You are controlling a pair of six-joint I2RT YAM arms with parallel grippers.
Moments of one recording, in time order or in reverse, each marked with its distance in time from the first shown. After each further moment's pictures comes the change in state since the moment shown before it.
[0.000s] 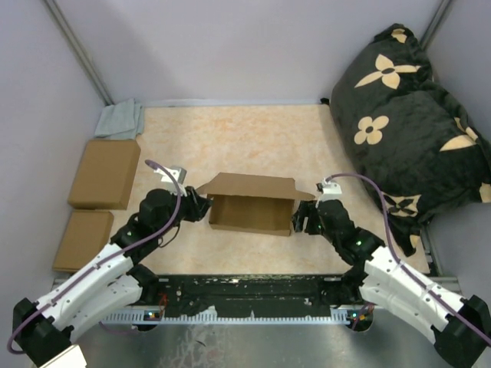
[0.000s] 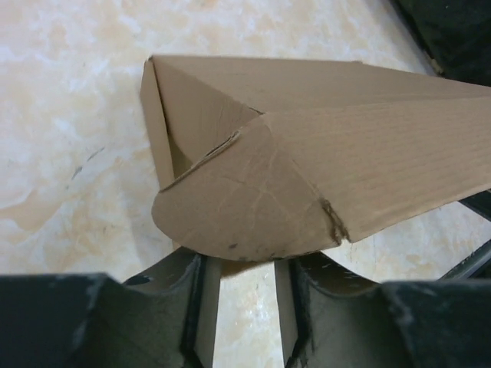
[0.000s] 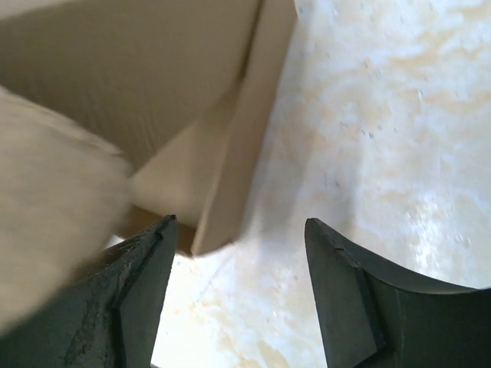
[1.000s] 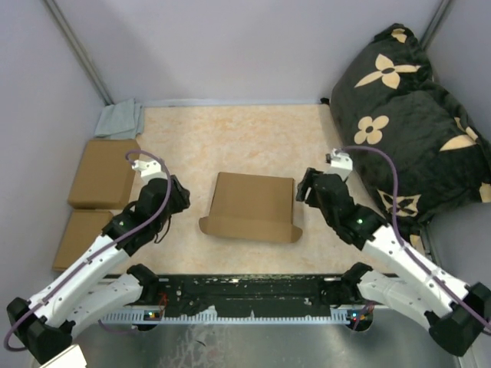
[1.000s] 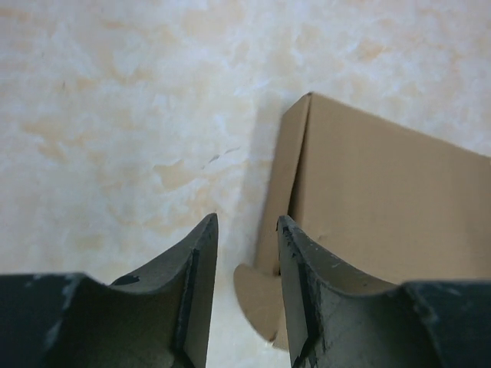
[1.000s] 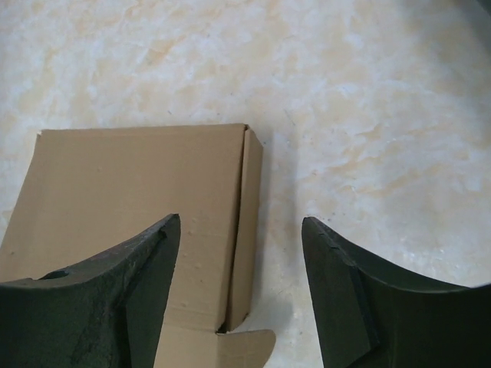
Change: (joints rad) left arm -0.002 0.031 0.217 -0.448 -0.423 -0.192; right arm 0.004 0.106 0.322 -0.175 0.287 0.060
